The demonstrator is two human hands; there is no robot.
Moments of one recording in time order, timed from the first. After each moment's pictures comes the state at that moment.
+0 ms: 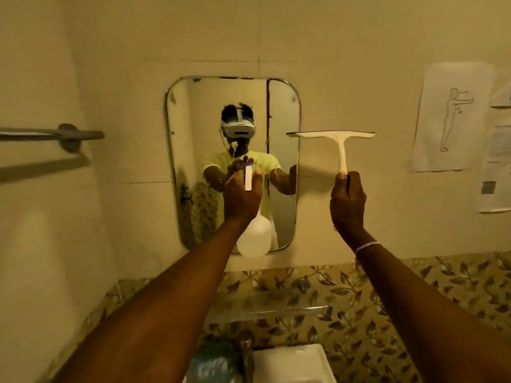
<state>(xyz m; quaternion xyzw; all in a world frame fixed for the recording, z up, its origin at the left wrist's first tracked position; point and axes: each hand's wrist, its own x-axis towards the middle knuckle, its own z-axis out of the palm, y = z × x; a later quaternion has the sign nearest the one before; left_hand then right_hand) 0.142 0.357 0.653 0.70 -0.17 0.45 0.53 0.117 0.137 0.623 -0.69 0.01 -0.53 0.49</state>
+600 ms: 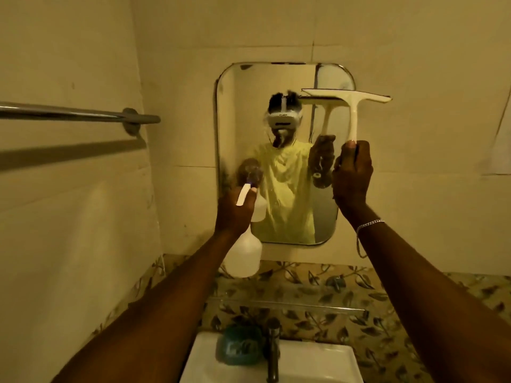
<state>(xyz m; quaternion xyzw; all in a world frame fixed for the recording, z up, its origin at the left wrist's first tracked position) 0.151 0.461 0.590 0.77 -0.09 0.36 0.52 0.144 0.227 0.670 -0.62 -0.11 -0.51 0.58</state>
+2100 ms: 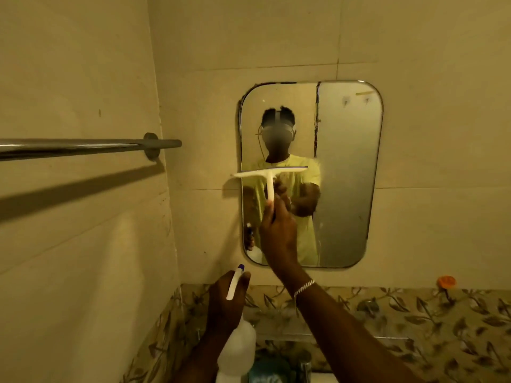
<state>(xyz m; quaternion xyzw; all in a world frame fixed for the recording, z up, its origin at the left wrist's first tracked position) 0.147 0.557 0.445 0.76 -0.11 0.38 0.51 0.145 0.435 0.605 -0.71 -0.11 -0.42 0.56</state>
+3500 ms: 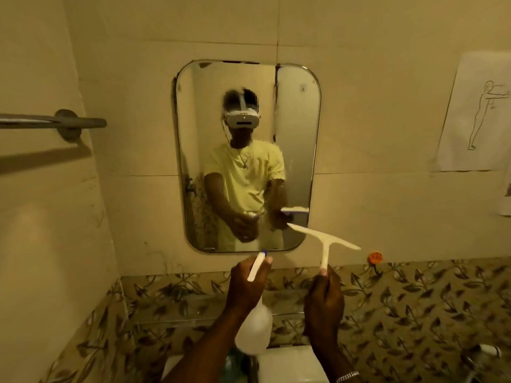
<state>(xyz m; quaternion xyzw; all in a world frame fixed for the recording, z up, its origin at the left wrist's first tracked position) 0.147 0.389 0.450 0.74 -0.22 0.28 0.56 0.062 0.253 0.450 -0.66 0.16 -0.45 0.58</state>
